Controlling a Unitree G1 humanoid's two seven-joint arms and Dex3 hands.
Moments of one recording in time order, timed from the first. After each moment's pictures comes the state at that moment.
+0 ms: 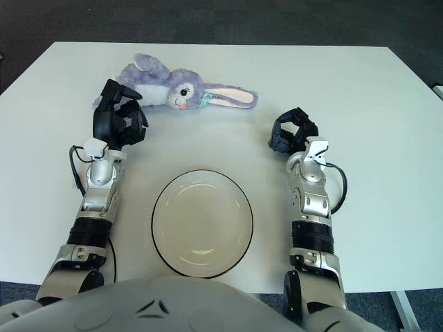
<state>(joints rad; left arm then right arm) -0.18 -0.01 0.05 0.13 0.07 -0.55 0.10 -0.22 -0.16 -0.23 0.14 0.12 0.13 -0.08</state>
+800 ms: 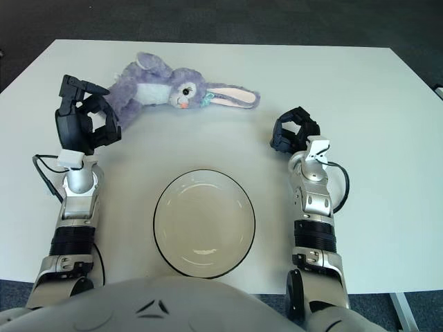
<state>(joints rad) -0.16 0.06 0.16 0.10 0.22 -0.70 0.24 -0.22 -0.18 -0.23 0.15 0.10 0.13 -0.08</state>
